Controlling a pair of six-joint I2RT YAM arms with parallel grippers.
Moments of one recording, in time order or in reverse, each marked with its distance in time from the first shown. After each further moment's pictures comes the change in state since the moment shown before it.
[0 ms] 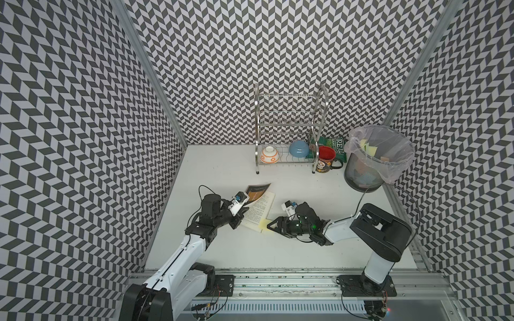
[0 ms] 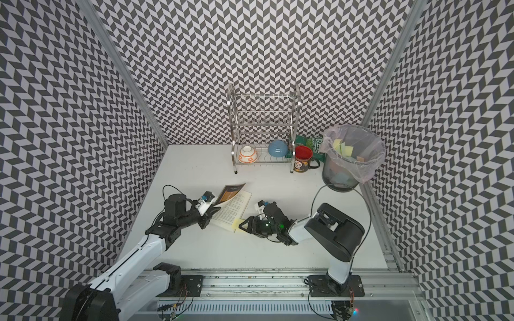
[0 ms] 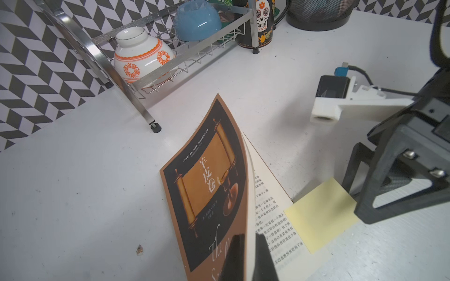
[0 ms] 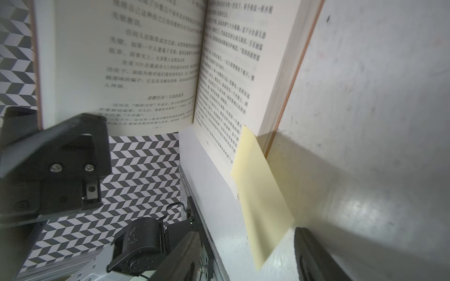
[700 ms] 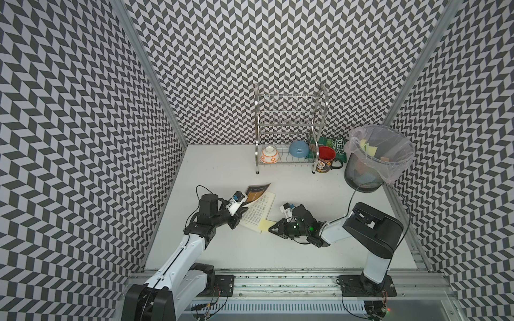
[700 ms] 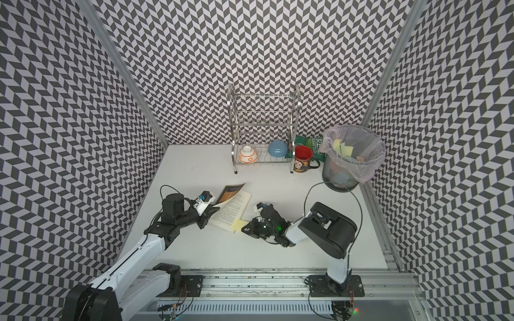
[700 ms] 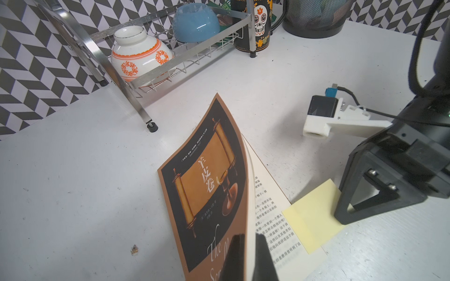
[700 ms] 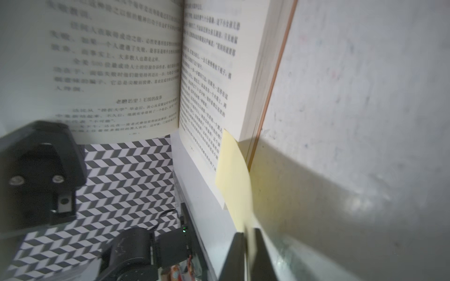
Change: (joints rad) left arm 0.039 0.010 0.000 -0.002 0.060 0.000; right arm 0.023 0.048 0.015 0.004 0.056 0.048
